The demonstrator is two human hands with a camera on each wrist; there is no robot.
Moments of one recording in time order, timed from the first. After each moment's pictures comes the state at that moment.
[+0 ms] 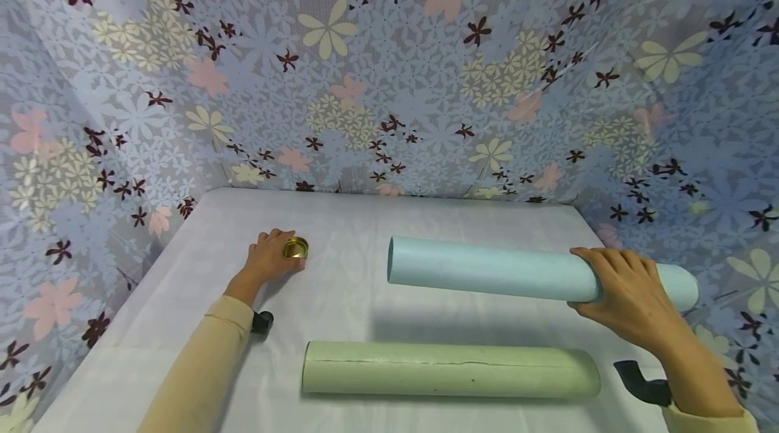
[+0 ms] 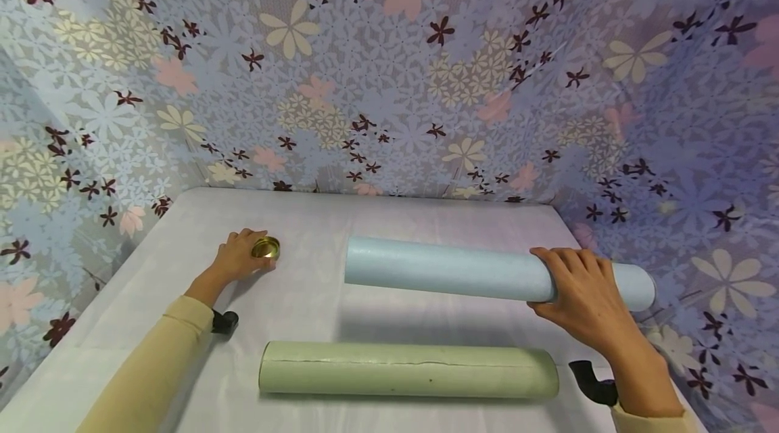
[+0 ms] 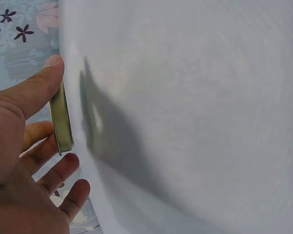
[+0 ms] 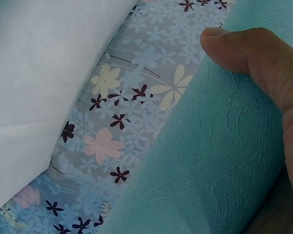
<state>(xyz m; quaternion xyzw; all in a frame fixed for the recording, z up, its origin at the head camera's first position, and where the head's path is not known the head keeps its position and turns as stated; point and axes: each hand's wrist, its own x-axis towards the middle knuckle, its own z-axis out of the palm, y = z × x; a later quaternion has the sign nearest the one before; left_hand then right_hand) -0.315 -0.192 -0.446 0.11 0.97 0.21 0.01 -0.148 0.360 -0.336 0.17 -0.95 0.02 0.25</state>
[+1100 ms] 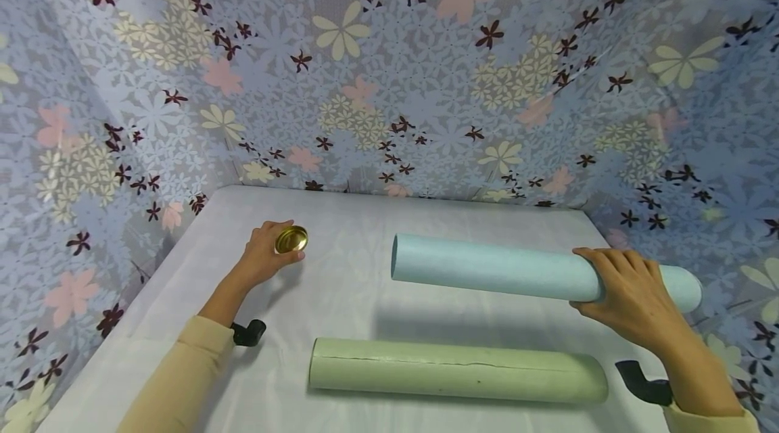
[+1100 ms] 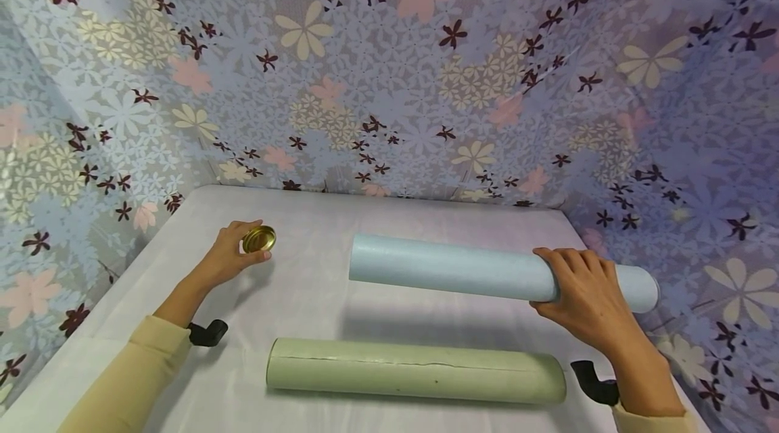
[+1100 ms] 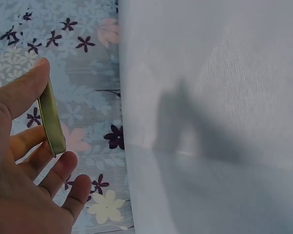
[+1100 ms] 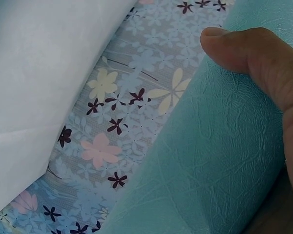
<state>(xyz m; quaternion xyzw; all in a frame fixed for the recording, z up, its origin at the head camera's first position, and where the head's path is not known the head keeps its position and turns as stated) -0.275 -0.206 -0.411 0.12 0.92 0.36 -0.03 -0.155 0.354 -0.336 0.18 -0.95 0.02 0.25</state>
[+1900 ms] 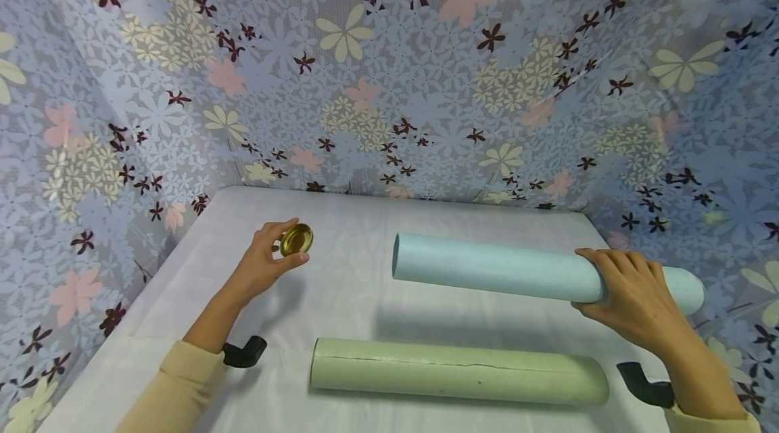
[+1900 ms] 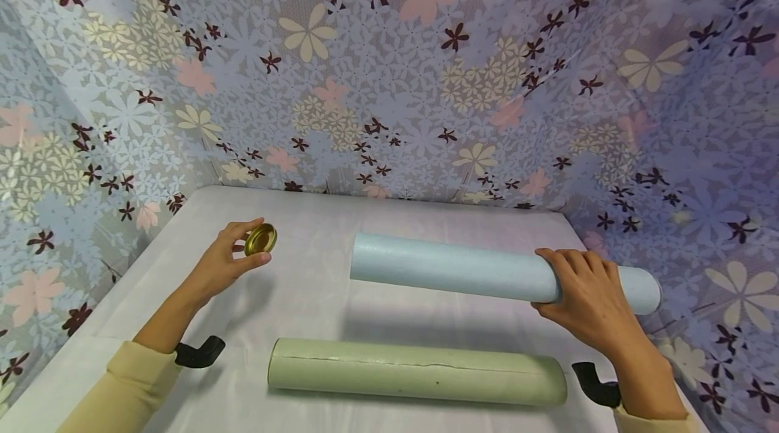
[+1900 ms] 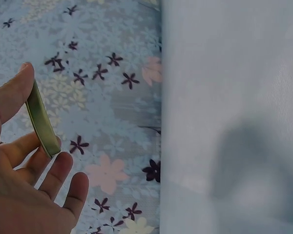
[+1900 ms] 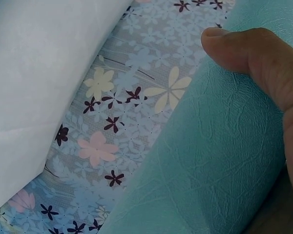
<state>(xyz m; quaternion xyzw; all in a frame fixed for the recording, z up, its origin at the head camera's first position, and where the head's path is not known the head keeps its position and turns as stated) -0.239 -0.195 -0.387 0.14 0.87 0.47 -0.04 -0.154 0.353 -0.334 0.18 -0.95 0.02 0.25</state>
